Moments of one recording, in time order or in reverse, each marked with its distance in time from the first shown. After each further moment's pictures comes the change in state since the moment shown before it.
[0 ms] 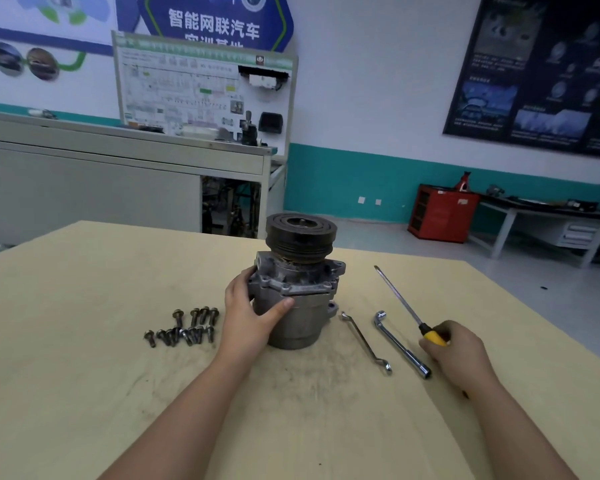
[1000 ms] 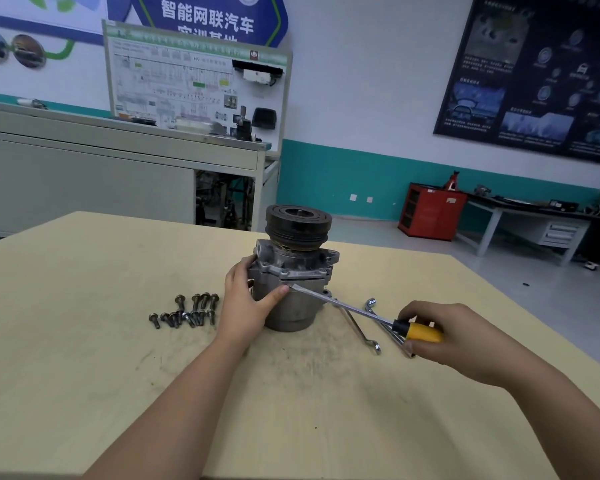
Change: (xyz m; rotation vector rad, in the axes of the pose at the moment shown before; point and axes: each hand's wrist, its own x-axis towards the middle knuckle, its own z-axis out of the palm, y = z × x) left_hand 0.004 -0.011 -0.002 0.026 -0.011 0.042; right_hand -0.068 -0.057 -0.079 -0.250 -0.416 -0.508
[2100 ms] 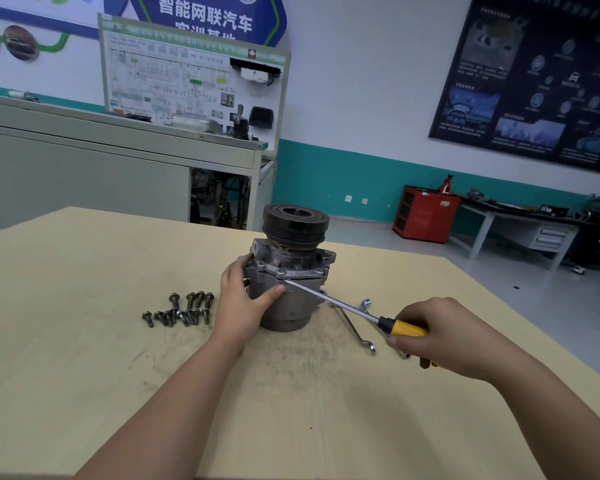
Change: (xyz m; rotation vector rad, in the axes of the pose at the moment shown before) left_hand 0.002 -0.001 0.000 0.020 0.011 0.021; right_hand 0.005 -0.024 -0.004 -0.040 -0.046 0.081
